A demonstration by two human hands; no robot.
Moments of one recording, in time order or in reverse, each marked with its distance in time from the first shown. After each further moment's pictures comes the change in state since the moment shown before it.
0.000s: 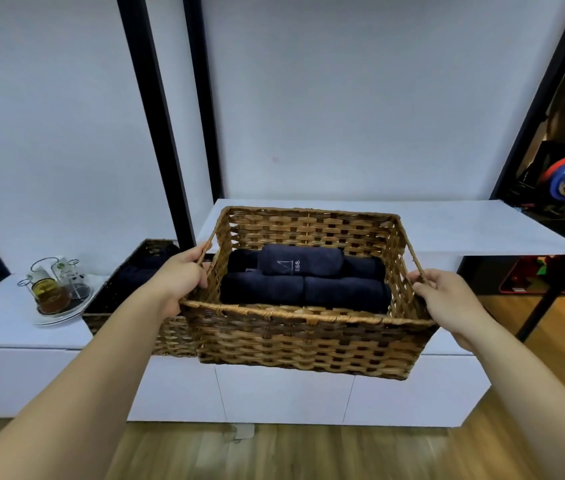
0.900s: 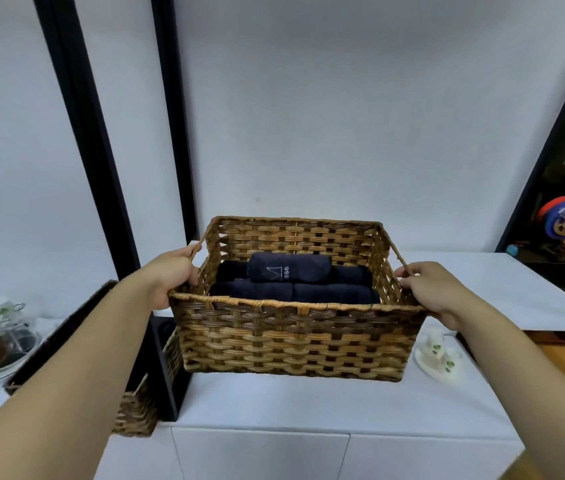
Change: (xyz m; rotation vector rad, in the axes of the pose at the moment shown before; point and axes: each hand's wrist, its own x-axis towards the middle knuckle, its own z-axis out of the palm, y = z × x) left_hand 0.126 0.111 0.049 0.042 -0.031 0.009; right_hand 0.190 -0.071 -0.020 -0.091 -0.095 0.062
